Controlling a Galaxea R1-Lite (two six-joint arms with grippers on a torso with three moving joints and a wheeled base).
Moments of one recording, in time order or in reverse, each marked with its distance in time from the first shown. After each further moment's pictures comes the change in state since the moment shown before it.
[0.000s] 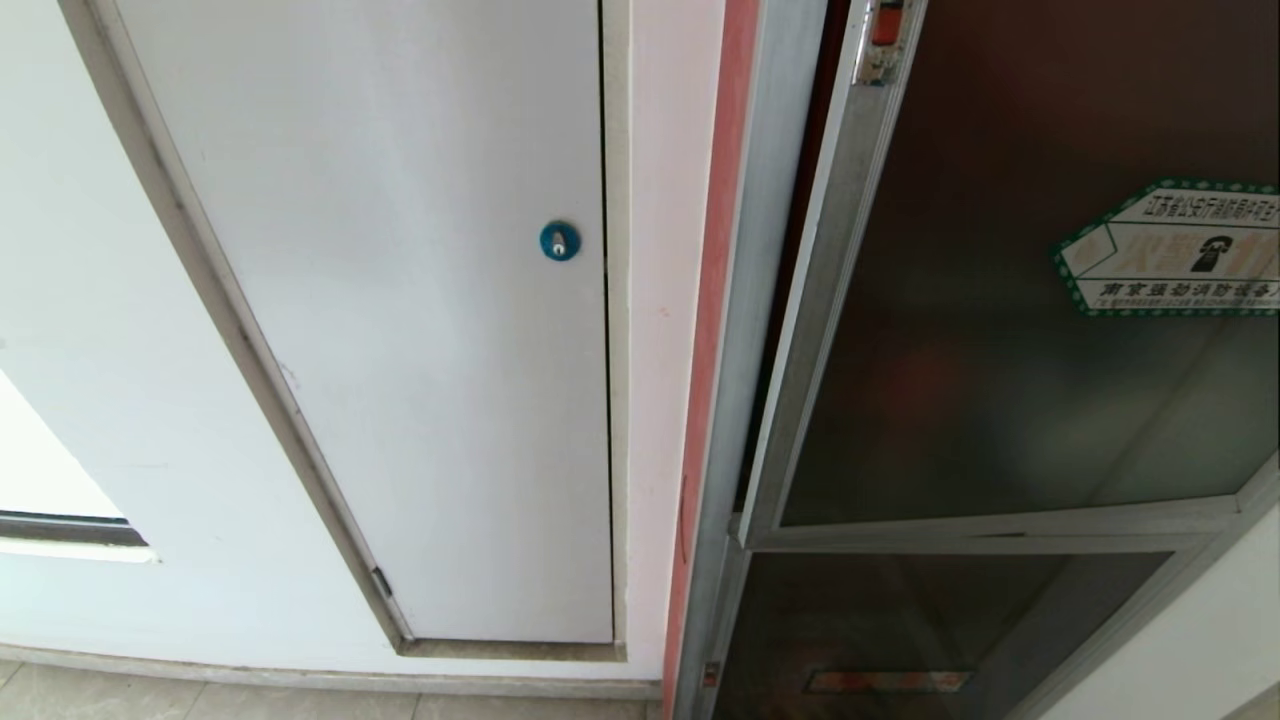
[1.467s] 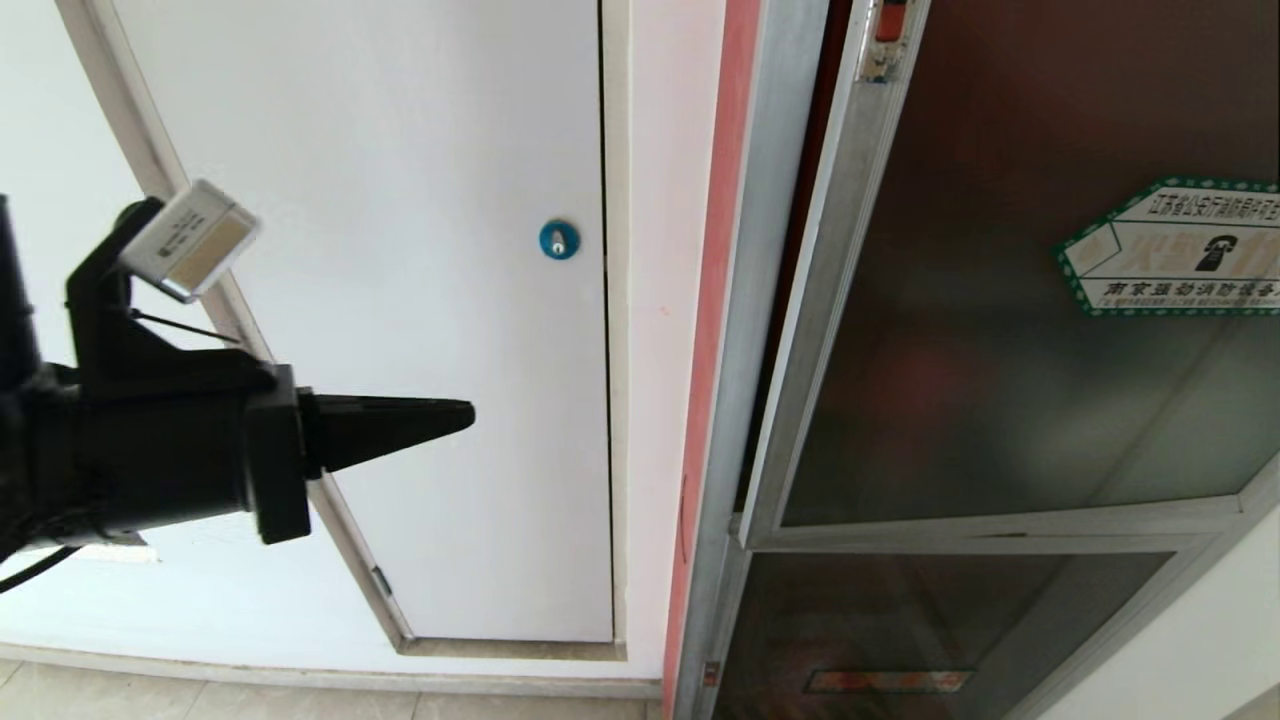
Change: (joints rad) left arm -0.382 1.270 -0.839 -0.232 -0.591 -0.192; right arm 0.000 0.000 0.000 0.000 0.000 0.000
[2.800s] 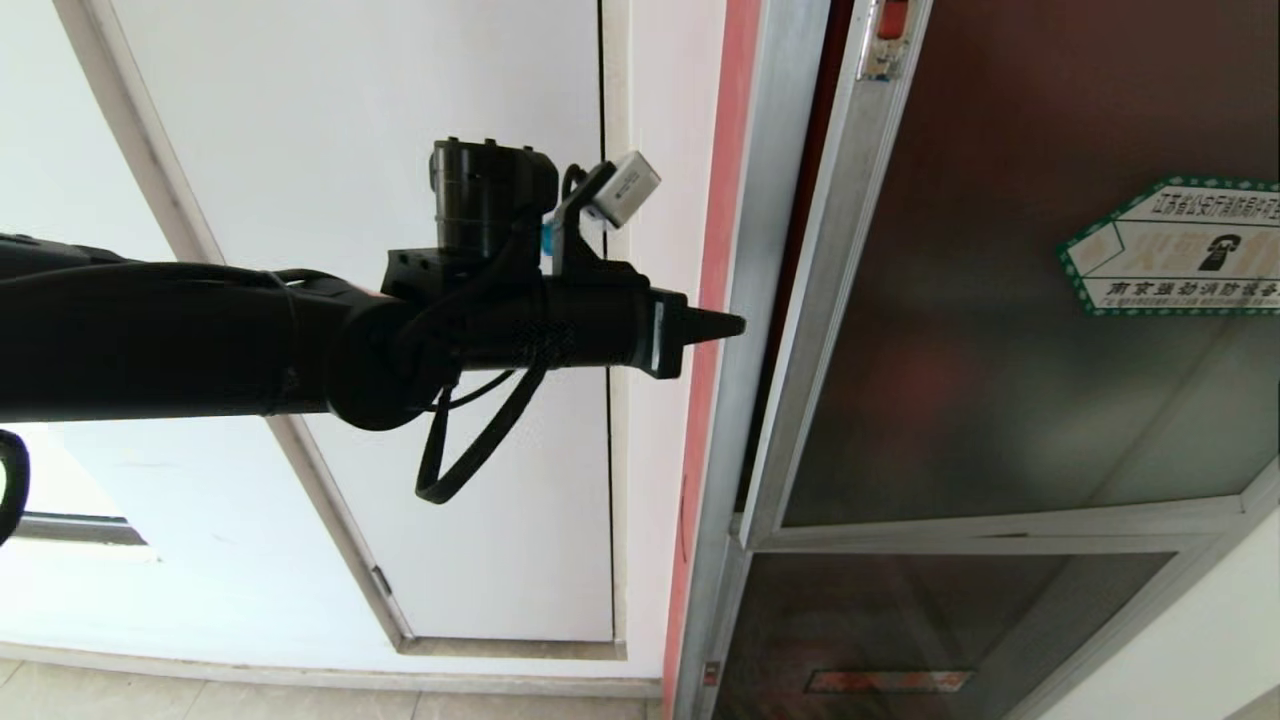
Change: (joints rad) left arm -0.247 0.657 -0.660 -0.076 0.005 0.005; right arm 0.000 0.000 0.000 0.000 0.000 0.000
